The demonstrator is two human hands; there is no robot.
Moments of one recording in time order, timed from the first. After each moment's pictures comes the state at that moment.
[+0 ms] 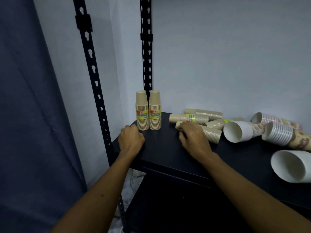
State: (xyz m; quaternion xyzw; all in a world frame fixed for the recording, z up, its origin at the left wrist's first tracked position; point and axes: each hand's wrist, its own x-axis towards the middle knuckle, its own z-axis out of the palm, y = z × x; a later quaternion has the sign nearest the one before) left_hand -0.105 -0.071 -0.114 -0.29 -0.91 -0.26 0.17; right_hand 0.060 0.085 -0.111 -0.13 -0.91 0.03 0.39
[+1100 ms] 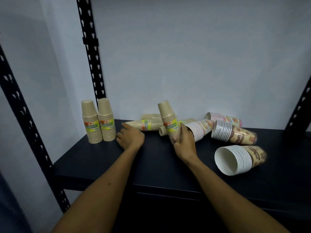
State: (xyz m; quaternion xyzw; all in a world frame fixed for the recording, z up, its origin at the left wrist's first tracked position) left_hand -0.033 0.089 -0.103 -0.22 -0.92 -0.33 0.00; right_hand 0.136 0.152 -0.115 -0.37 -0.78 0.29 0.42
